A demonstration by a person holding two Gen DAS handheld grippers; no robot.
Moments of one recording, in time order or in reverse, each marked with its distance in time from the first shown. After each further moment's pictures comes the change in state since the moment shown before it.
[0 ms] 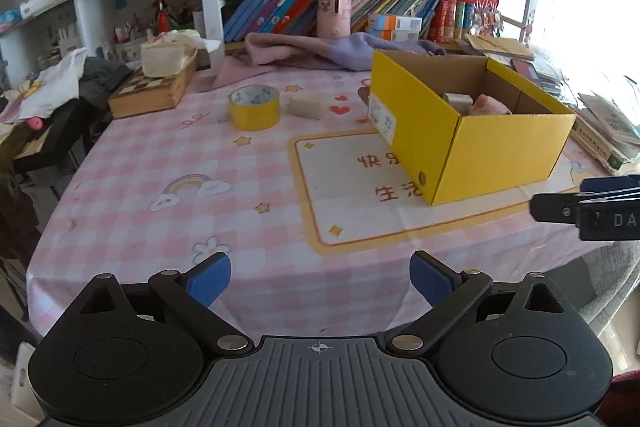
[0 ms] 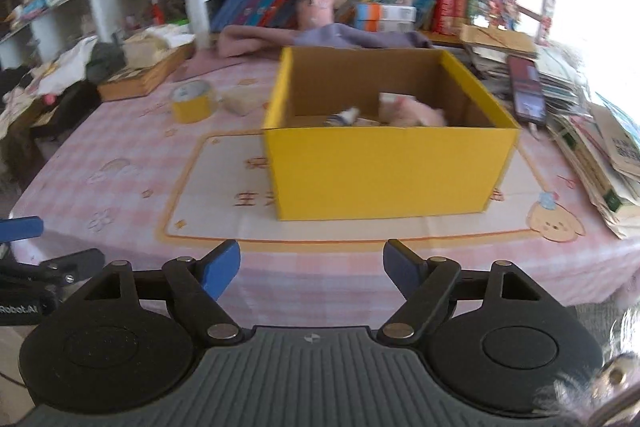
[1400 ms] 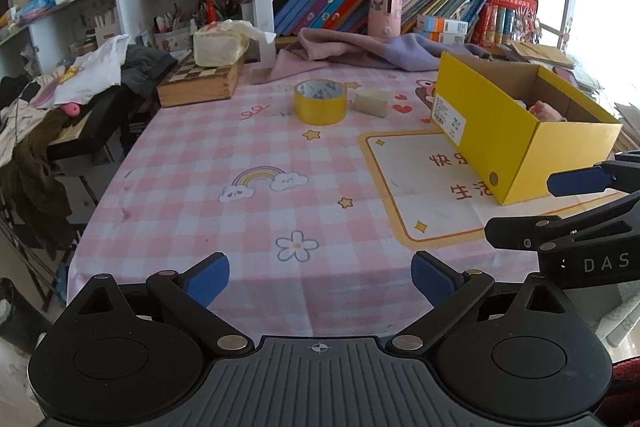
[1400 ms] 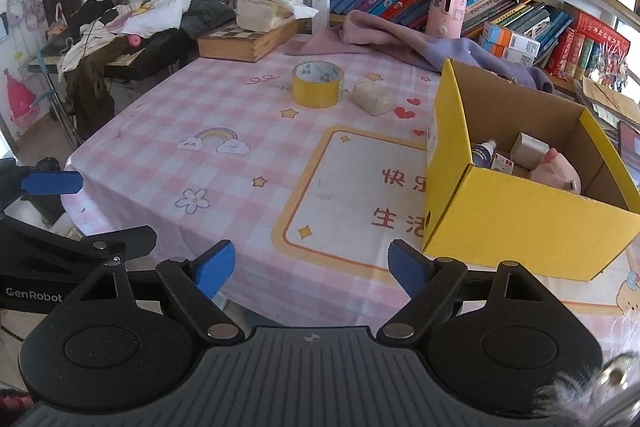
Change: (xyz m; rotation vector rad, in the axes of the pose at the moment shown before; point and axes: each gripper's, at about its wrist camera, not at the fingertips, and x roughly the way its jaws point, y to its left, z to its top) left arm 0.010 0.065 -0.001 -0.032 0.008 0.064; right arm 0.048 0.096 0.023 -0.217 0.040 0.153
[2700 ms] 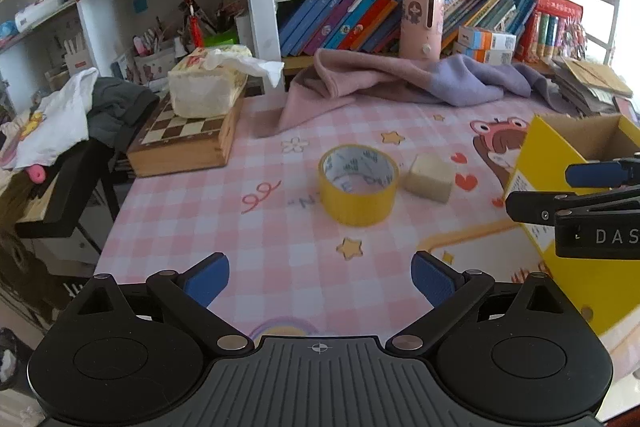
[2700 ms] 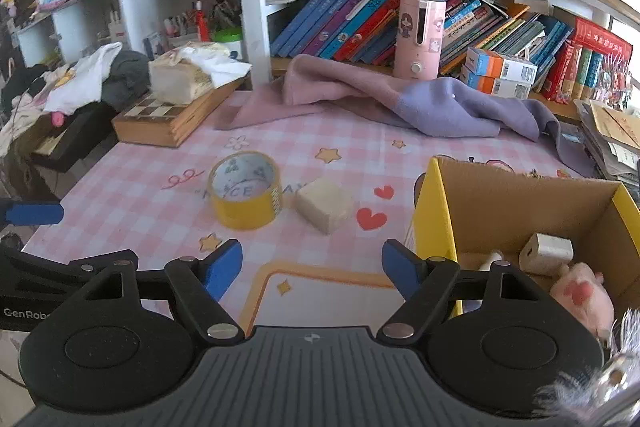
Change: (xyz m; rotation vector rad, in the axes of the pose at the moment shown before) left arm 0.135 0.028 0.135 0.024 0.018 0.028; right arm 0.121 -0.070 0.134 0.123 -0.073 -0.062
